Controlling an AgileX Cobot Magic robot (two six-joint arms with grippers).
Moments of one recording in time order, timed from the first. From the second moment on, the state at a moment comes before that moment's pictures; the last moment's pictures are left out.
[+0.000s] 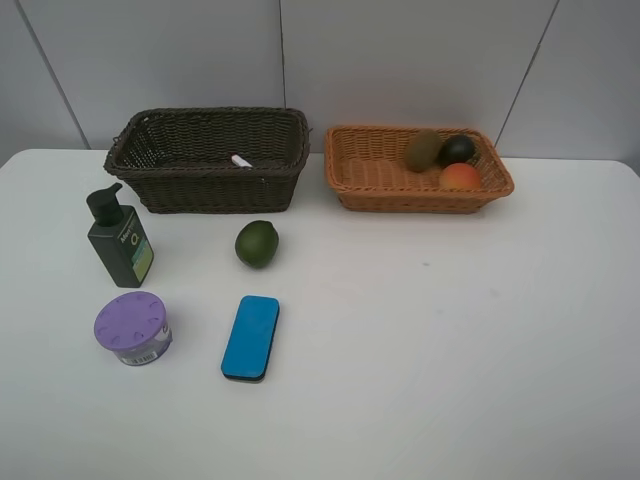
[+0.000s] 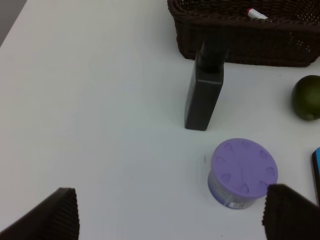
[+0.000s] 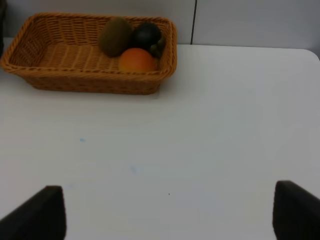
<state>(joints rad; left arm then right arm) -0.03 -0.01 -0.50 0.05 1.07 -0.13 -0.05 0.00 -0.52 0.01 1.06 -0.07</state>
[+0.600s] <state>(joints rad) -0.03 -0.01 -0.50 0.05 1.07 -0.13 -0.05 0.00 -0.52 0.01 1.06 -0.07</state>
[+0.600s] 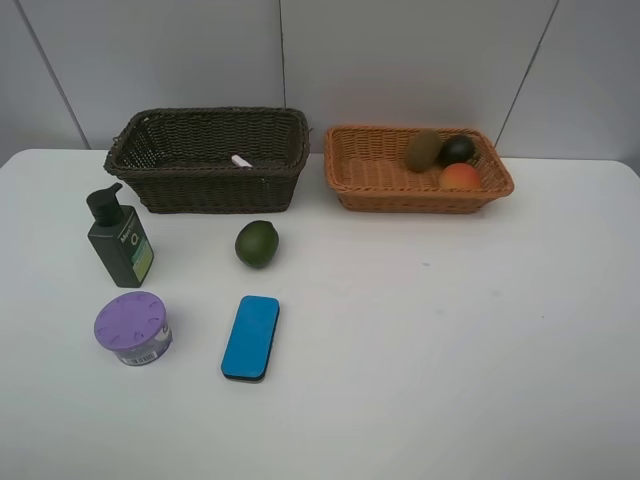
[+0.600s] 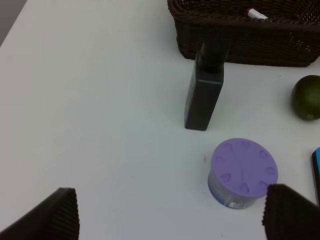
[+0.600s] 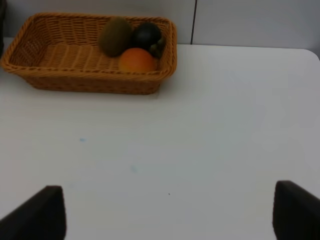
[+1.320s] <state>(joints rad) -0.03 0.23 -0.64 0.01 1.04 -0.10 -0.05 0.00 -0.52 0.01 1.06 -0.07</state>
